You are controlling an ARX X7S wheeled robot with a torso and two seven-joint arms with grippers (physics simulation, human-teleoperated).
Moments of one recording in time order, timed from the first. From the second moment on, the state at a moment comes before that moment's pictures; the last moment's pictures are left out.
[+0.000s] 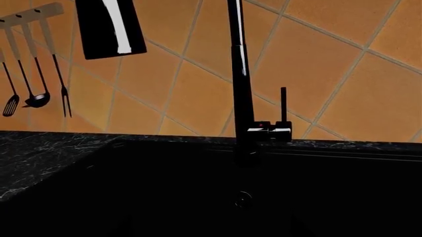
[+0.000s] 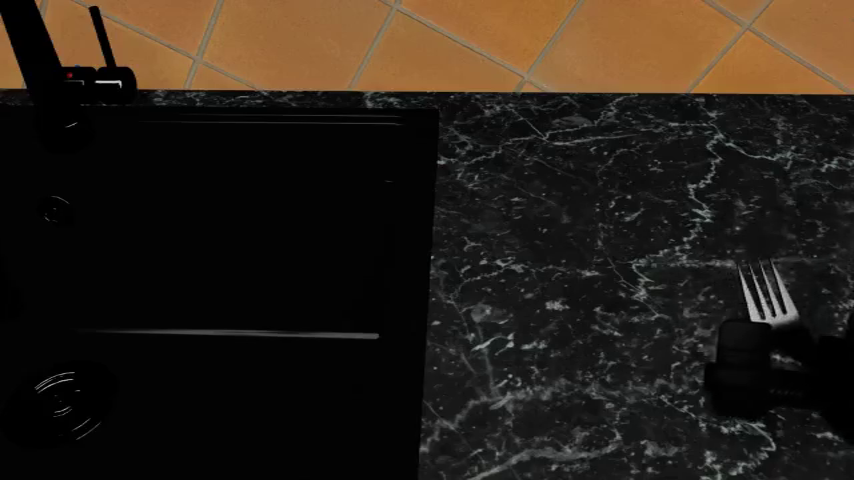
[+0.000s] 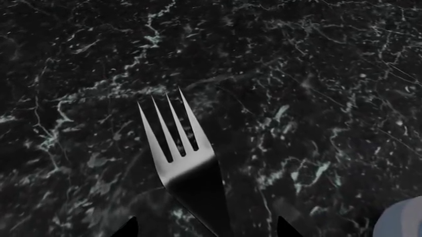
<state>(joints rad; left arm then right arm) -0.52 -0.38 -0.07 0.43 -0.28 -0.95 -0.34 1.44 1.06 -1.52 0.19 1.80 0.50 0.55</state>
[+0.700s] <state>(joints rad) -0.53 -0.38 -0.07 0.44 -0.29 -0.95 -0.35 1.43 1.02 -1.53 0.25 1.76 0.51 0.50</state>
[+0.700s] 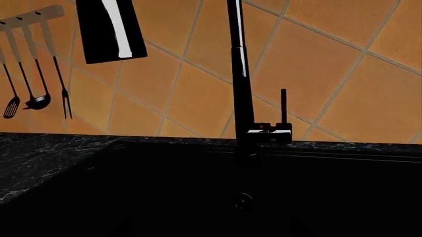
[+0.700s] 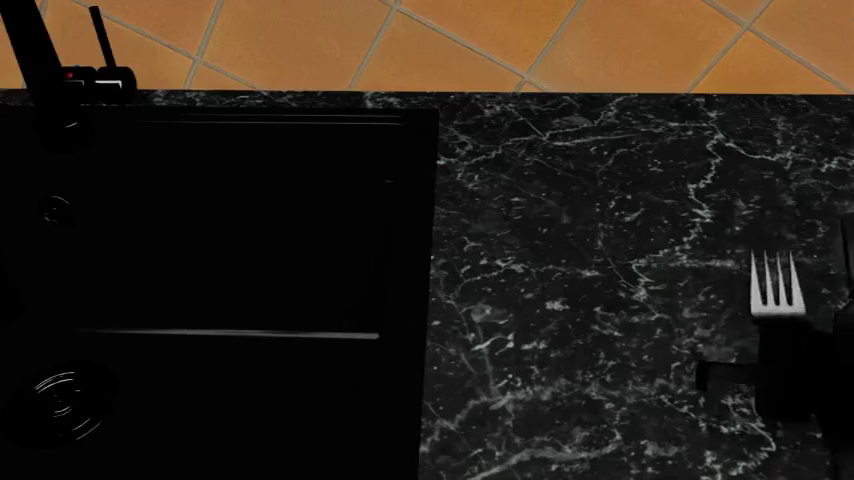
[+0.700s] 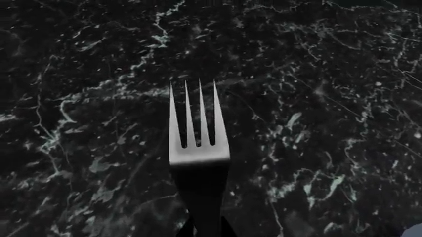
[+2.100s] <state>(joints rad) -0.51 -0.39 -0.06 0.40 -0.30 -0.91 -0.35 1.53 0.08 -1.52 0.87 1.59 0.35 -0.20</state>
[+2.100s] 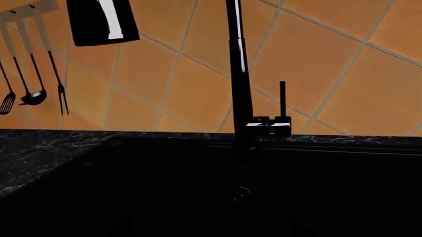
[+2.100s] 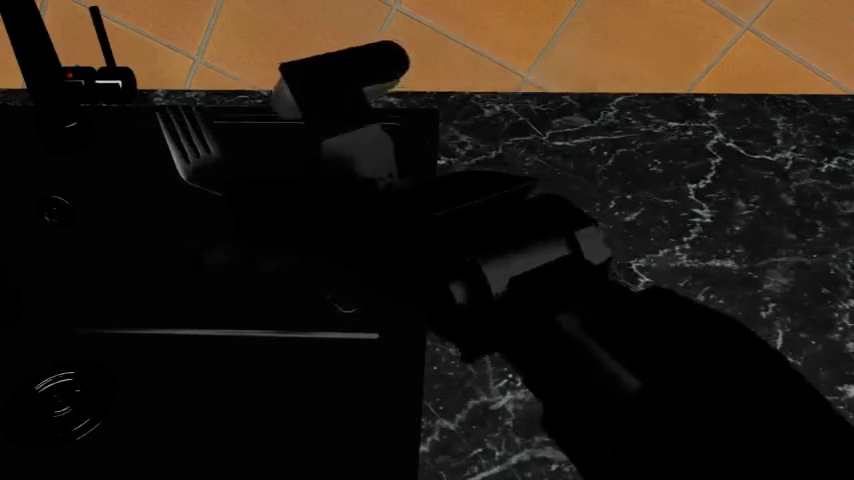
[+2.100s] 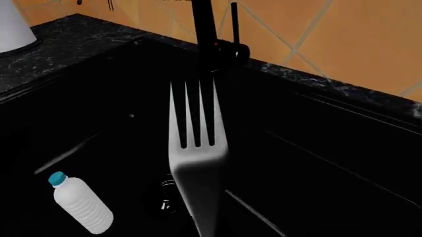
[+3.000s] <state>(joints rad) -0.50 -0.40 -0.05 0.39 -0.31 -0.90 -0.35 1.41 0.00 -1.59 0.81 1.87 0.44 -0.06</state>
